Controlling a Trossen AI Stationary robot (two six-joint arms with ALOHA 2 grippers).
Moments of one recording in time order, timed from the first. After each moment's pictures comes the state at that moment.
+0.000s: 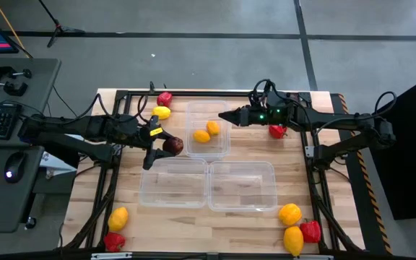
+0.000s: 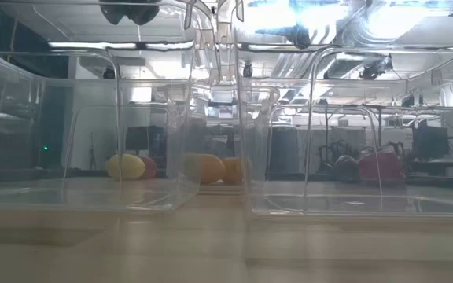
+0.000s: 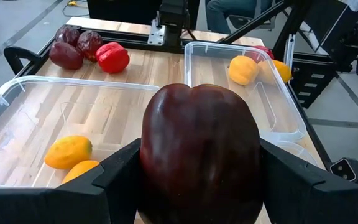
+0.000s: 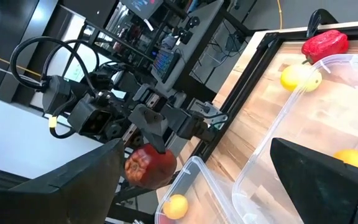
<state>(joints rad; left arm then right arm) -0.08 0.92 0.92 -0.45 -0.06 -0.13 -0.19 1.26 1.03 0.06 -0.06 0.97</state>
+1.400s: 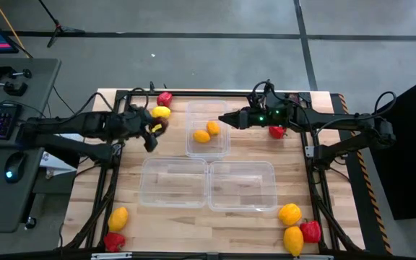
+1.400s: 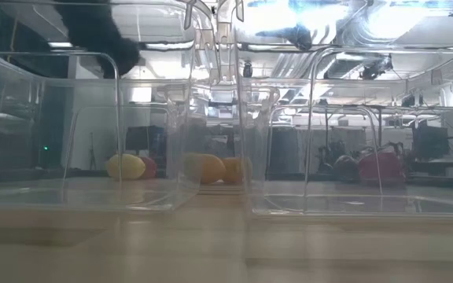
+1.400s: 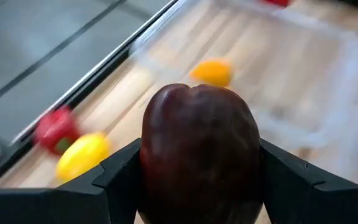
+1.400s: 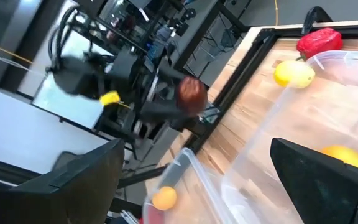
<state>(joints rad) 0.05 0.87 0.92 -0.82 -0.45 -0.35 -0.18 1.26 1.03 0.02 -0.06 0.91</state>
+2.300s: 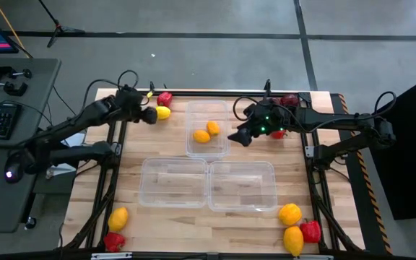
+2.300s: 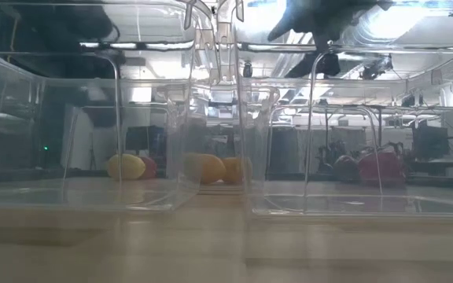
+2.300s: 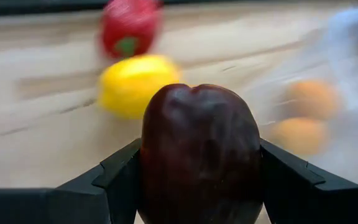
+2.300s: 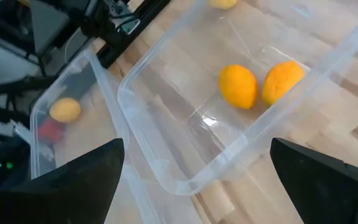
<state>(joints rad) 0.72 0.90 0.72 -0.68 -0.01 -0.59 -0.18 1.26 1.03 -0.41 -0.09 0.63</state>
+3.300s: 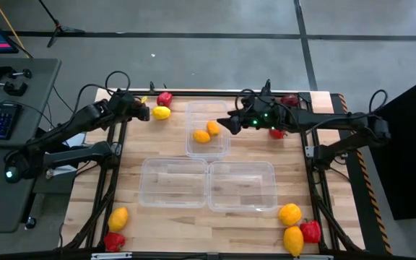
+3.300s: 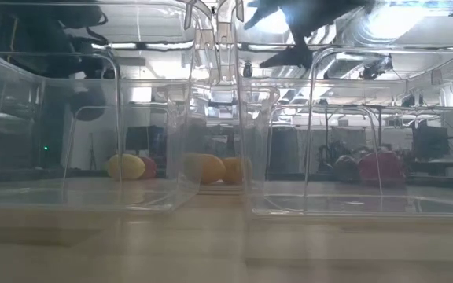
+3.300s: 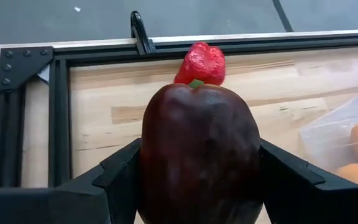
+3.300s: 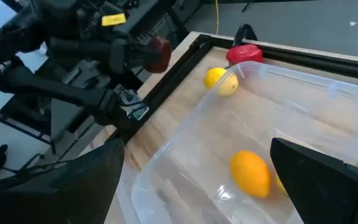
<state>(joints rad) 0.68 0.80 0.72 -0.79 -0.35 -0.62 -0.18 1.33 1.03 -0.09 0.11 0.71</state>
